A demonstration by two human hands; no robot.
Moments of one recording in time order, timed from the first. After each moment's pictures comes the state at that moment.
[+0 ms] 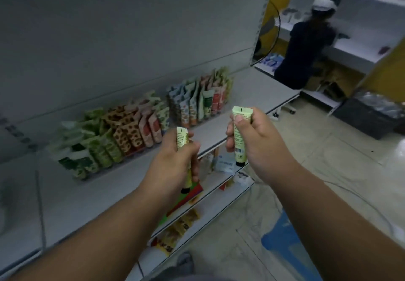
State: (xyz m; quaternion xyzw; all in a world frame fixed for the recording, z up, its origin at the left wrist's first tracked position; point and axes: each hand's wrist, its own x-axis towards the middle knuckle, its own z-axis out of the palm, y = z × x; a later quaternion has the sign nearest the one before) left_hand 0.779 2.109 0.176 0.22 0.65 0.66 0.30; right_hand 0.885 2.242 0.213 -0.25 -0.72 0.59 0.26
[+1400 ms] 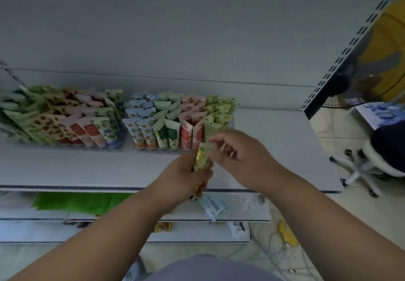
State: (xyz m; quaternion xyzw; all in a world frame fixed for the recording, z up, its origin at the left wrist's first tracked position) left_hand 0.770 2.370 0.123 0.10 0.73 0.63 0.25; right_hand 0.778 2.546 0.170 0.12 -0.92 0.38 -0.02
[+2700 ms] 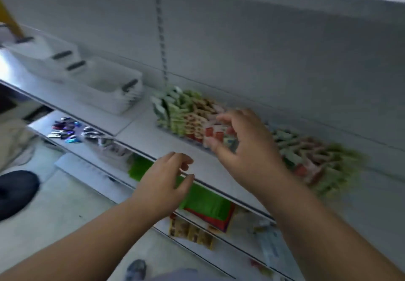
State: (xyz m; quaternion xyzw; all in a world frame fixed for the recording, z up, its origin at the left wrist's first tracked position) left_hand 0.819 2.147 0.137 0.01 0.95 0.28 -0.12; right_hand 0.755 2.323 0.227 0.30 -0.90 0.31 0.12
